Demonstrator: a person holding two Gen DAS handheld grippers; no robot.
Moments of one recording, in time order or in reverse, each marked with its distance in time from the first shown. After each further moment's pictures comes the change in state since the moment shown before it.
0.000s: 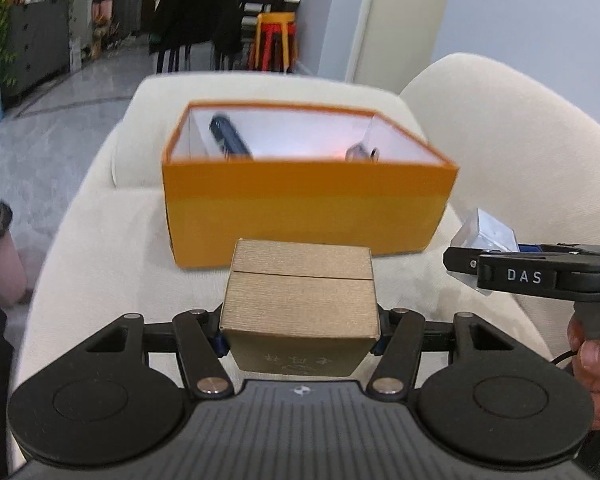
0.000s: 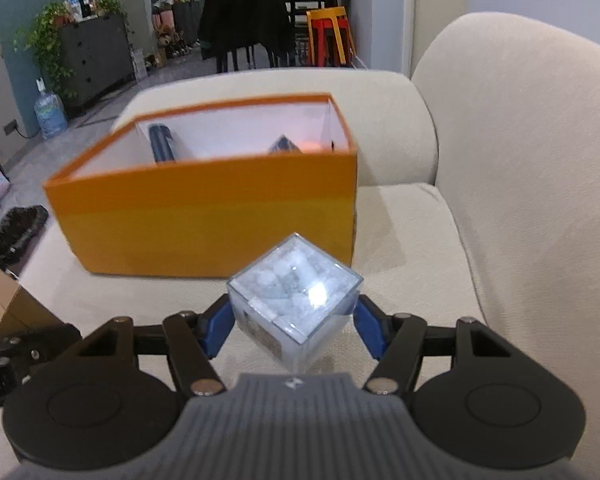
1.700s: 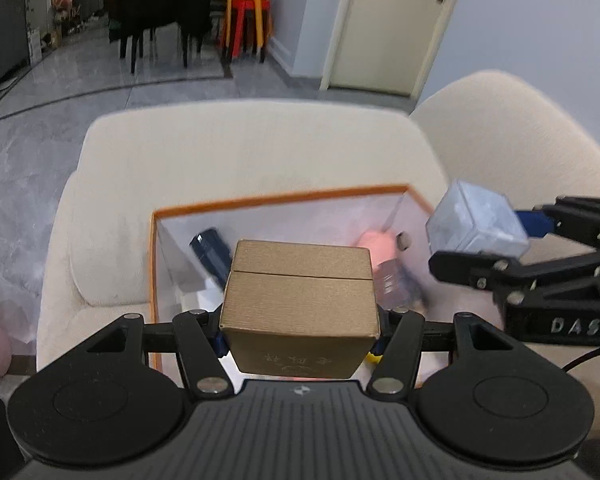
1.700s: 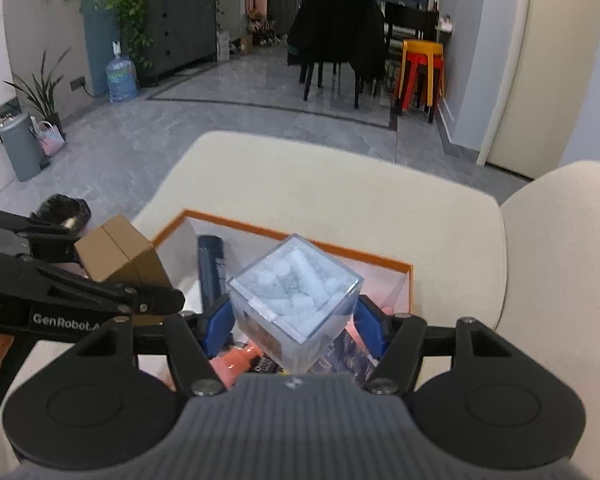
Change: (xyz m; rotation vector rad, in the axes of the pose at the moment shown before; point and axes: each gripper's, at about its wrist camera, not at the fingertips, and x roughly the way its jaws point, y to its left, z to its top) left arm 0.123 0.037 0.168 0.046 0.147 -0.069; right arm 0.044 0.044 0.181 -0.254 0.023 0.141
